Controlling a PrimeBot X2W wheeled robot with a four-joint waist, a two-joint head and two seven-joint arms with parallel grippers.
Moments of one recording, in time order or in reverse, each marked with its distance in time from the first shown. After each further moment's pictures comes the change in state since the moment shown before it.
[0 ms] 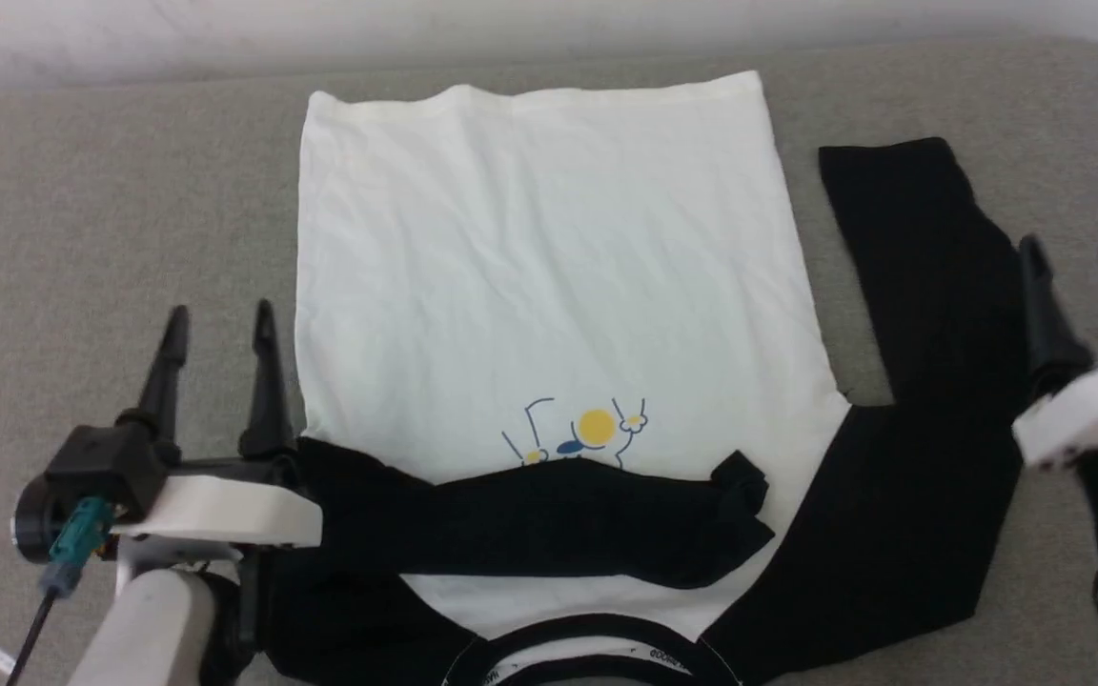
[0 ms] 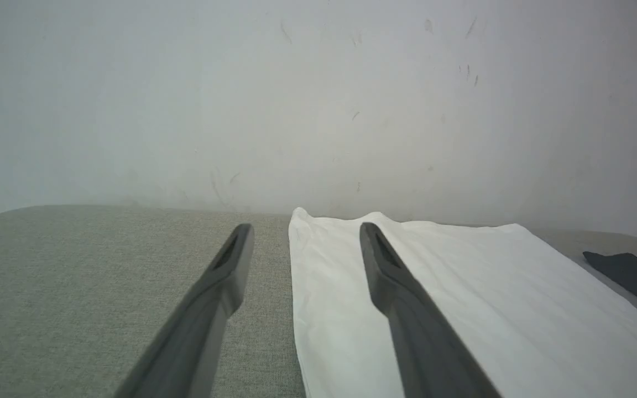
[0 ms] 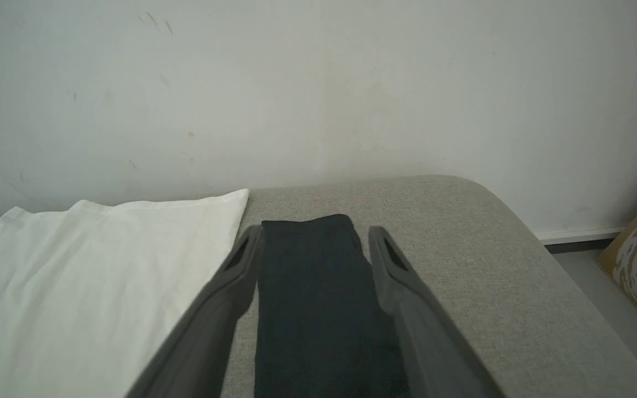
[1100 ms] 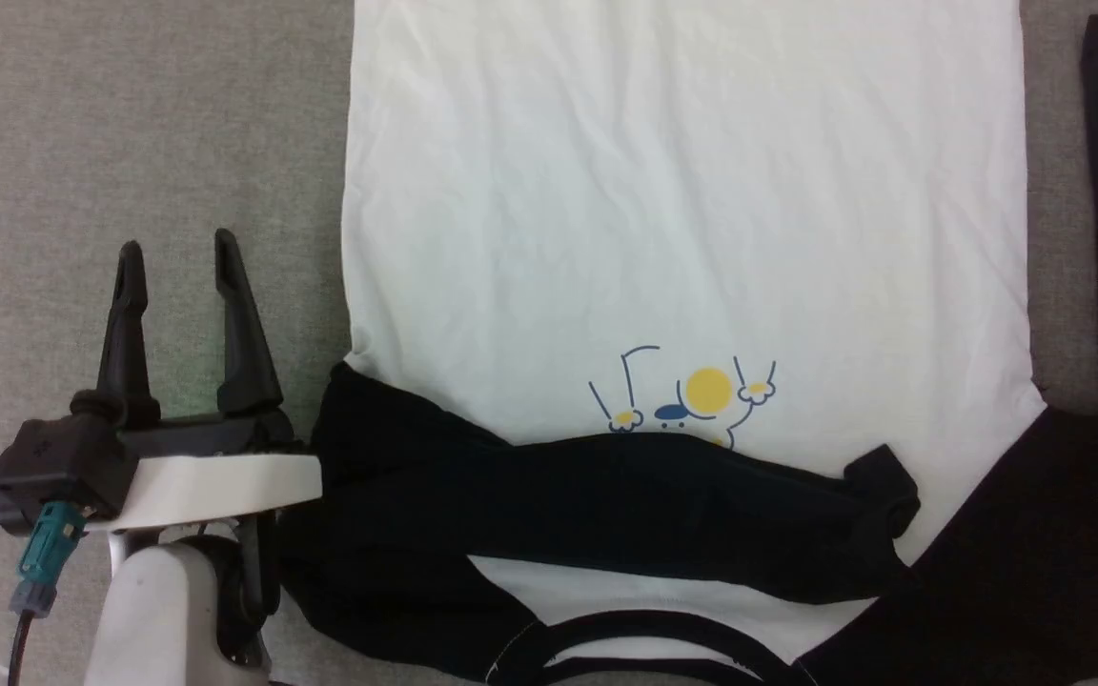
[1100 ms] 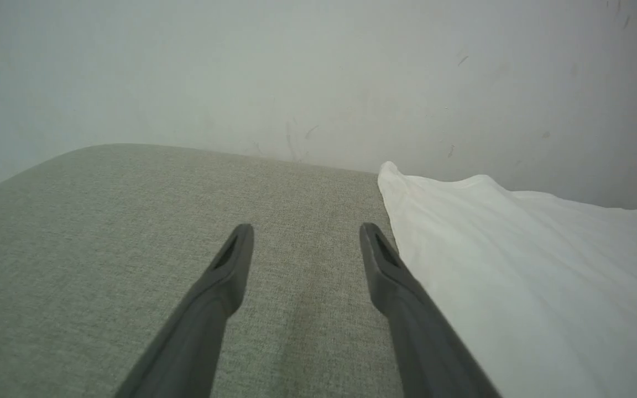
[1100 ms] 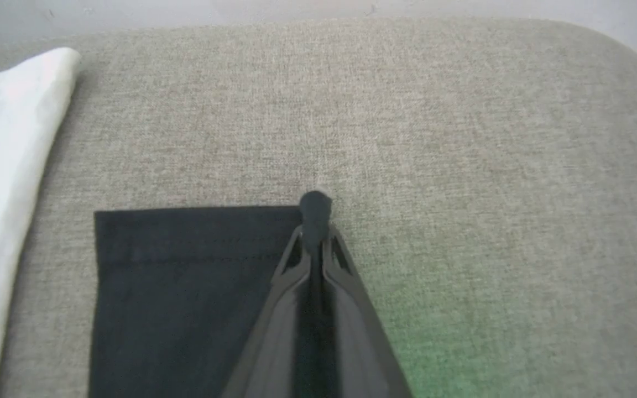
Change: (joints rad) left arm -0.017 -0.257 0.250 -0.105 0.233 -0.154 -0.005; right arm -0.673 -0.182 -0.088 0.629 -0.141 0.000 0.403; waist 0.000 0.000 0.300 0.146
